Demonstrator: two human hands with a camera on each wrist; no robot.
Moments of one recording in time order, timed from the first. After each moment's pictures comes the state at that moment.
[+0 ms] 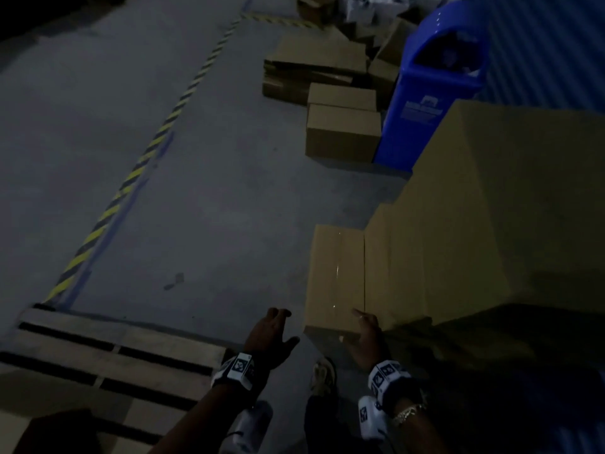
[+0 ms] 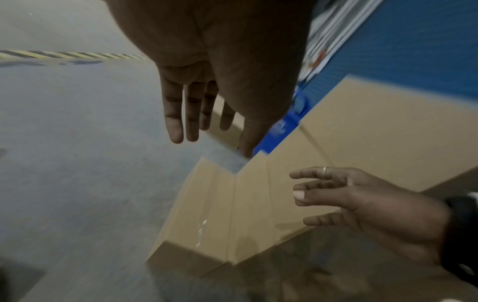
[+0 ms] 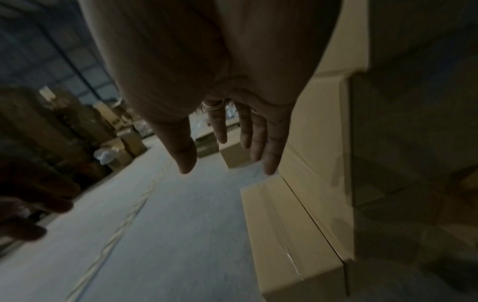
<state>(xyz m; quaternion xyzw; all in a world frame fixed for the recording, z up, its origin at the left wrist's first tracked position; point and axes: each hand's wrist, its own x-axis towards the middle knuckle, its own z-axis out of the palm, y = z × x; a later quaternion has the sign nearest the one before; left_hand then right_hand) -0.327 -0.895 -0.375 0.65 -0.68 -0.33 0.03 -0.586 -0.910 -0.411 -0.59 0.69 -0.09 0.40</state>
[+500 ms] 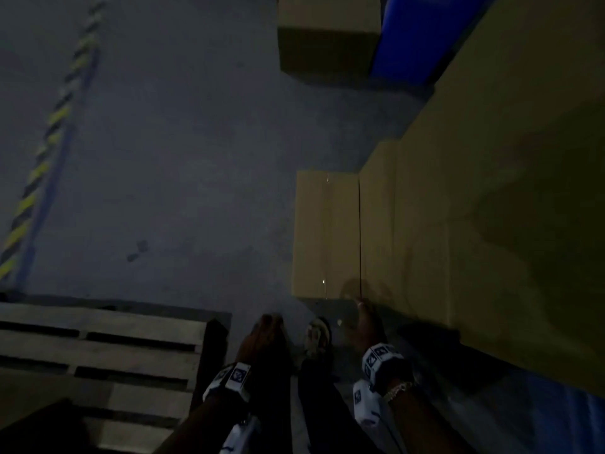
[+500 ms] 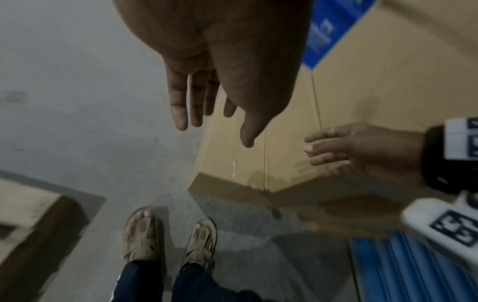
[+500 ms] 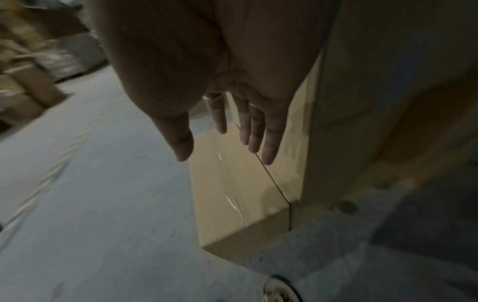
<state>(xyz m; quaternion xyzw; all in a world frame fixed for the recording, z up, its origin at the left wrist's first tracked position) -0.357 -0.925 -0.571 0.61 -0.67 -0.41 -0.08 -0.625 -0.968 -0.572 -0.49 0.75 -0.02 0.44</state>
